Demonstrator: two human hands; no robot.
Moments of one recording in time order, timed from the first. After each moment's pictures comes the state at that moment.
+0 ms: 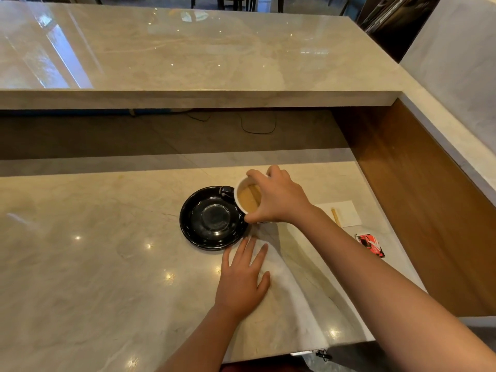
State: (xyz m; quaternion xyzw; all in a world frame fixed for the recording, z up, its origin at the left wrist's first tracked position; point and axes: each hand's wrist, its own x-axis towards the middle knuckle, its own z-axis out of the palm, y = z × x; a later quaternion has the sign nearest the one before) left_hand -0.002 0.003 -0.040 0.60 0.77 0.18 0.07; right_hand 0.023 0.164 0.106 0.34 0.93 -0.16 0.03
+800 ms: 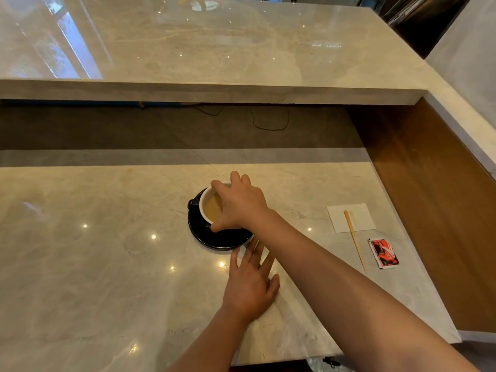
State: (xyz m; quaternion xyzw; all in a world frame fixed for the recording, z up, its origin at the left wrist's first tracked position) left_hand -0.001 0.003 -0.038 0.60 0.78 0.18 0.08; right_hand -0.051 0.124 0.078 0.27 0.95 -0.14 0.07
